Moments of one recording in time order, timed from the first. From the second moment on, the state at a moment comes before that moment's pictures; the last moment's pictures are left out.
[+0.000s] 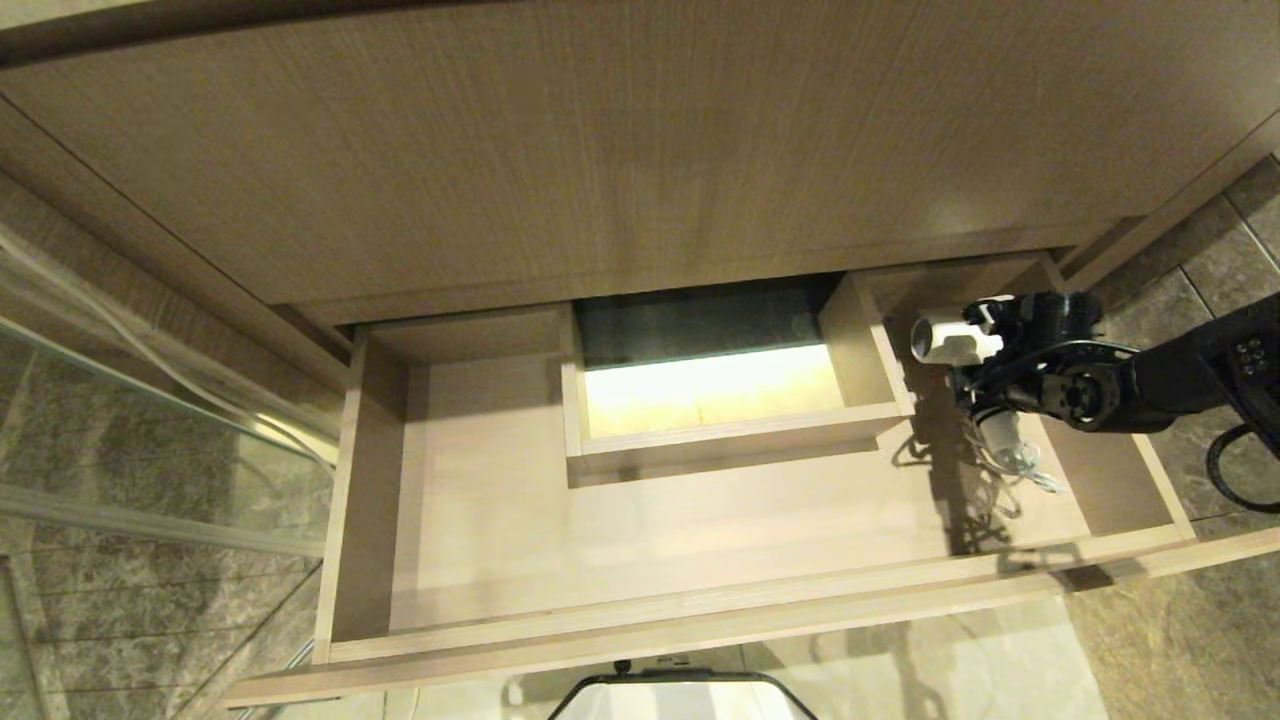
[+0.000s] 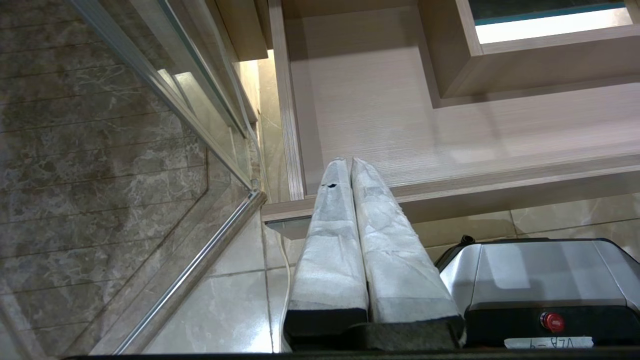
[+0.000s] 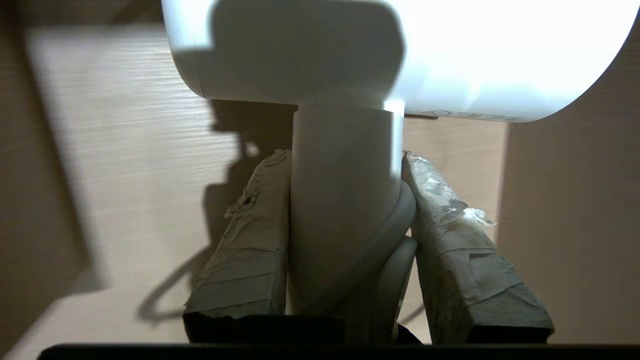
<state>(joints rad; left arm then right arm) 0.00 0.00 0.00 0.00 0.00 0.00 -0.11 2.33 -1.52 -0.38 -0.12 -0.21</state>
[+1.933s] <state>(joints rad) 0.00 0.00 0.00 0.00 0.00 0.00 -0.20 1.76 -1.24 -0.01 -0.01 -0.22</state>
